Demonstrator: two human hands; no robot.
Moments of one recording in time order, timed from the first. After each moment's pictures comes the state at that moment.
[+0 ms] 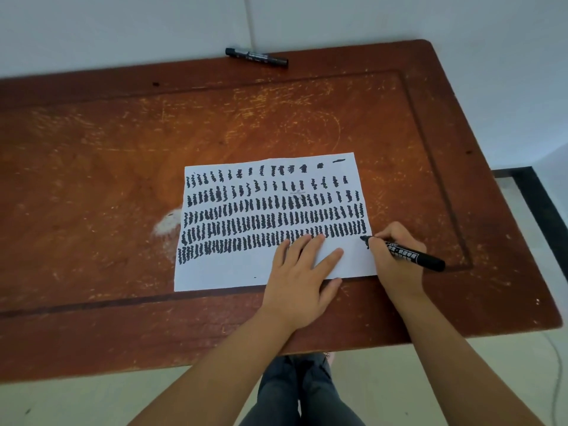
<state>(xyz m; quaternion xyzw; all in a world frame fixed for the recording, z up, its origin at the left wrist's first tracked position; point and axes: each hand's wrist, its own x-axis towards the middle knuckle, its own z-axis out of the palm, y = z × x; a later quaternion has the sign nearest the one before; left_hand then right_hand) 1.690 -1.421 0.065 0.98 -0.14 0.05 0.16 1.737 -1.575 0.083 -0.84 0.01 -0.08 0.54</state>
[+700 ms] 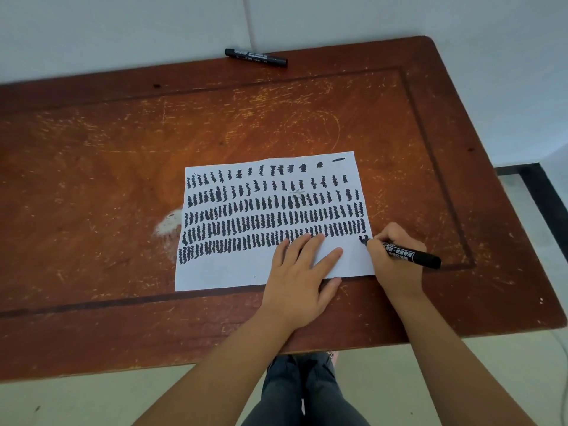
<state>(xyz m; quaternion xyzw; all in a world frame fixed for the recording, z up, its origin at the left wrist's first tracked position) 1.690 -1.421 0.065 0.98 -0.14 0.05 0.15 1.736 -1.573 0.084 -0.85 0.01 -0.09 0.52</state>
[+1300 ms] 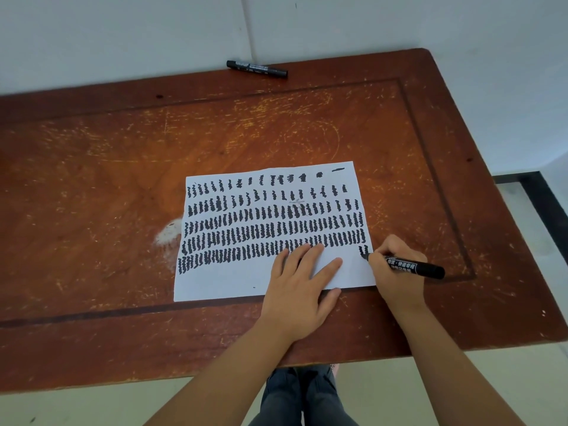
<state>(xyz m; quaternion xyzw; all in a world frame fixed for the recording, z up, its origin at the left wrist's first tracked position) 1.689 -1.420 0.064 0.98 -0.15 0.05 0.15 1.737 -1.577 0.082 -0.85 -0.01 -0.08 0.52</state>
